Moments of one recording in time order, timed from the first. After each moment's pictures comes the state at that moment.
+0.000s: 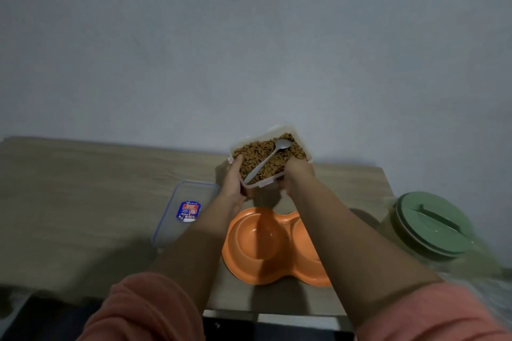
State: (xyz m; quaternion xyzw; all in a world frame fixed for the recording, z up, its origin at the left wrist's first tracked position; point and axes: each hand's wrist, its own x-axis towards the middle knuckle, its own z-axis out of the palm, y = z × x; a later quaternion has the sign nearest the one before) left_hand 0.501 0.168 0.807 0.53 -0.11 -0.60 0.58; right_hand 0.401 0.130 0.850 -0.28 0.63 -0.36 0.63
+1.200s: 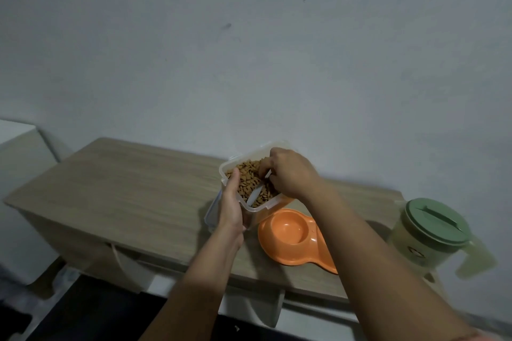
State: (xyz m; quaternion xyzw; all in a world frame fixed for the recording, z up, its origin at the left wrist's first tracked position) left_hand 0.523 0.335 0.864 0.44 -0.14 -0.53 0.71; right_hand 0.427 0.256 0.939 -0.93 0.34 -0.08 0.04
